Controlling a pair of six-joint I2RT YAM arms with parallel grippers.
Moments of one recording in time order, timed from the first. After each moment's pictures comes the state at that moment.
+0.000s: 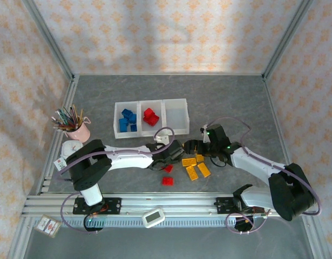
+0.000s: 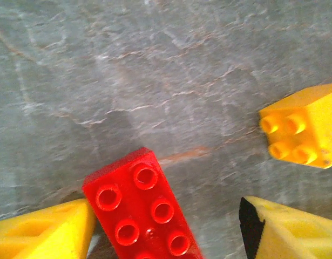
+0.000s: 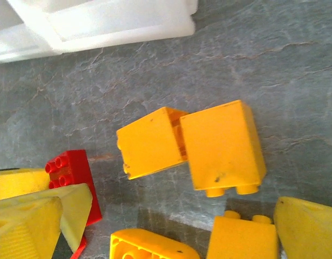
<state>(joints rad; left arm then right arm) -1.00 1.73 0.97 -0.37 -0.31 -1.19 0.48 1.22 0.53 -0.19 -0.29 0.54</state>
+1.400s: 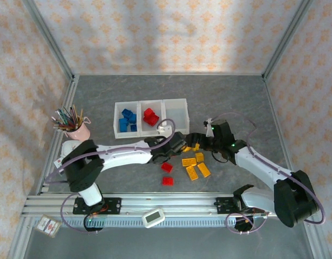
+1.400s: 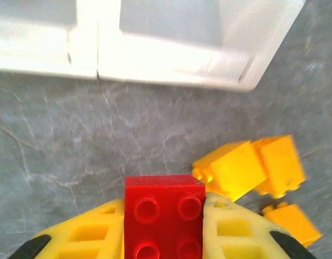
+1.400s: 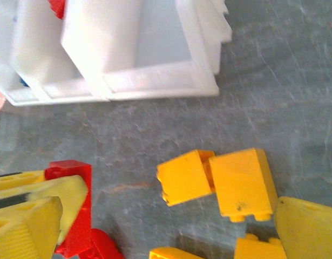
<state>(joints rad) -0.97 1.65 1.07 -0.42 -0.40 -1.09 0.44 1.16 0.60 -0.20 -0.32 0.56</state>
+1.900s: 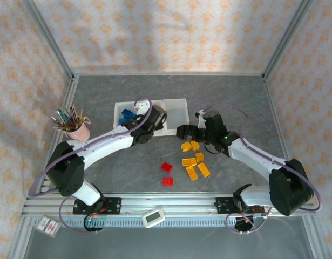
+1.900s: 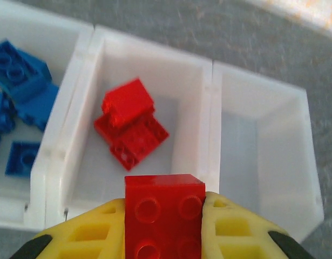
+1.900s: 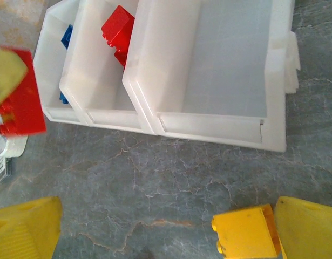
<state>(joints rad) -0.69 1.56 1.15 -0.43 -0.51 -0.89 0.52 1.29 0.73 -0.13 -0.30 0.58</state>
